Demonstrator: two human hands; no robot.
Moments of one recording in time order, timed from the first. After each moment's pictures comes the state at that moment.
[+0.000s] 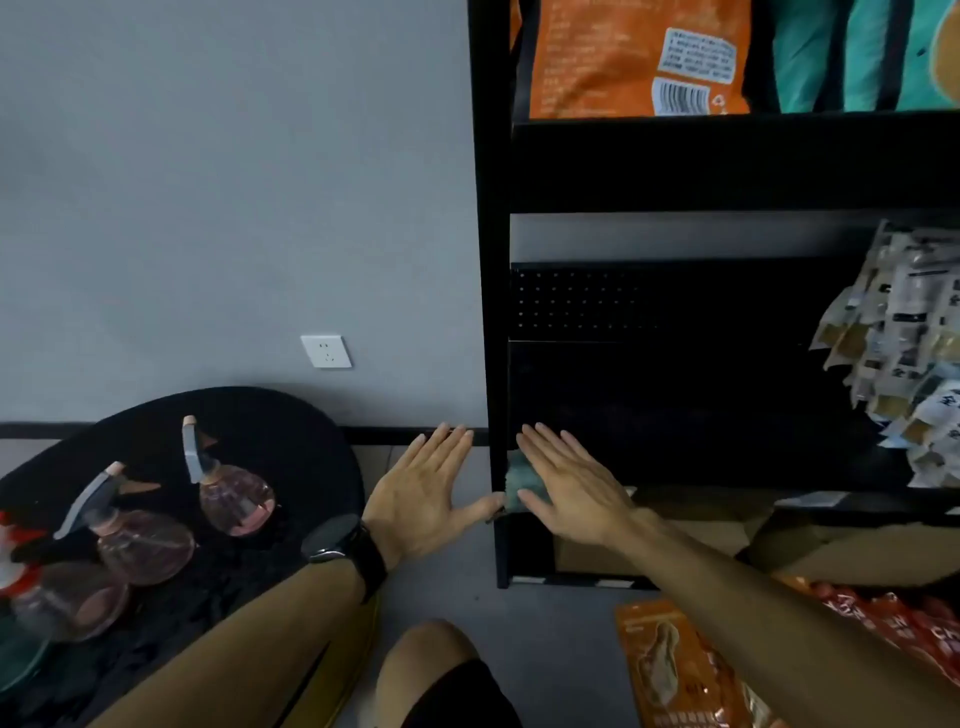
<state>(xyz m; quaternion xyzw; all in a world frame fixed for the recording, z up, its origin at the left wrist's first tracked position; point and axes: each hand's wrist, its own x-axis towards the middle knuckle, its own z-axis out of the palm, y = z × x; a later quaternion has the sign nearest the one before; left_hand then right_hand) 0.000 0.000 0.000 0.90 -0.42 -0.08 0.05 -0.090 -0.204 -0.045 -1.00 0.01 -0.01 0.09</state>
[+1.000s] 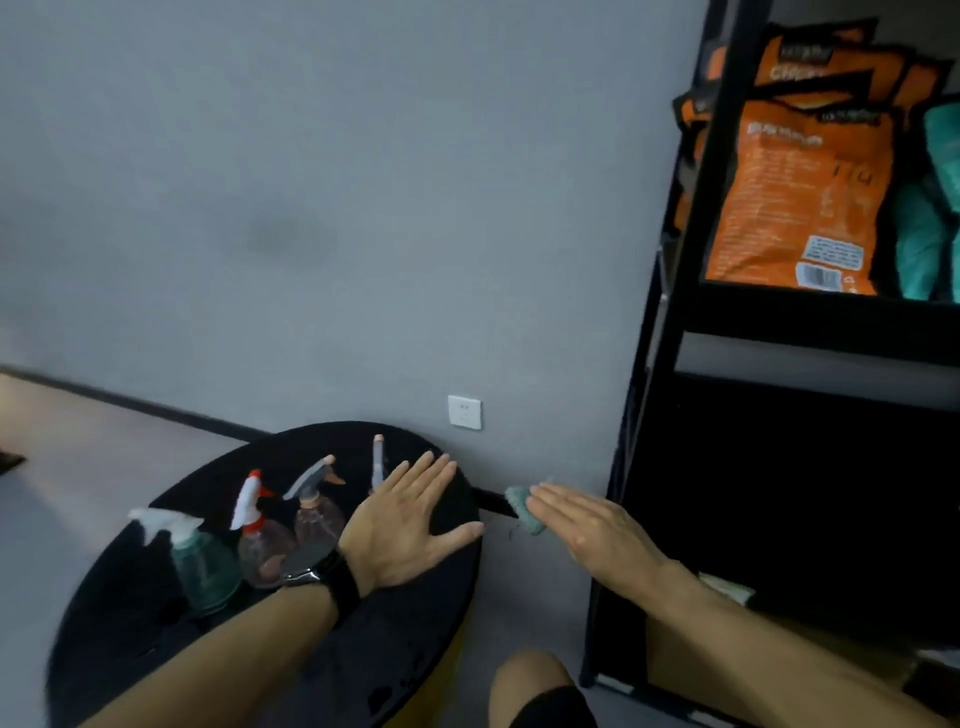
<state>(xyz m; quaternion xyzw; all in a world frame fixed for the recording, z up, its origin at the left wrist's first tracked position) -0.015 0.180 0.079 0.94 -0.32 0.05 0.06 -0.063 -0.088 0.036 -0.90 -0.30 -0.31 0.02</state>
